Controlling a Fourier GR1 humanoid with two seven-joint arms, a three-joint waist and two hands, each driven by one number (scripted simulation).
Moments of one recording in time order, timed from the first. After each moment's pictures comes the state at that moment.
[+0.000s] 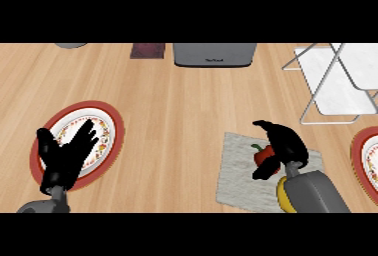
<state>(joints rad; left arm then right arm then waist) -0.03 0.21 0.05 -1.37 0.17 0.02 0.29 -0.25 -0.19 0.21 -1.28 0.87 0.19 0.38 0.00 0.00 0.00</state>
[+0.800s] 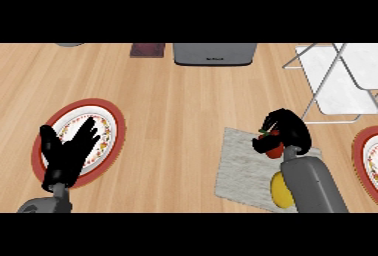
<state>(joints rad) -0.05 0.19 0.05 -1.38 0.14 0.02 0.30 -0.34 -0.08 0.00 -1.22 0.85 0.04 0.58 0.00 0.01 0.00</state>
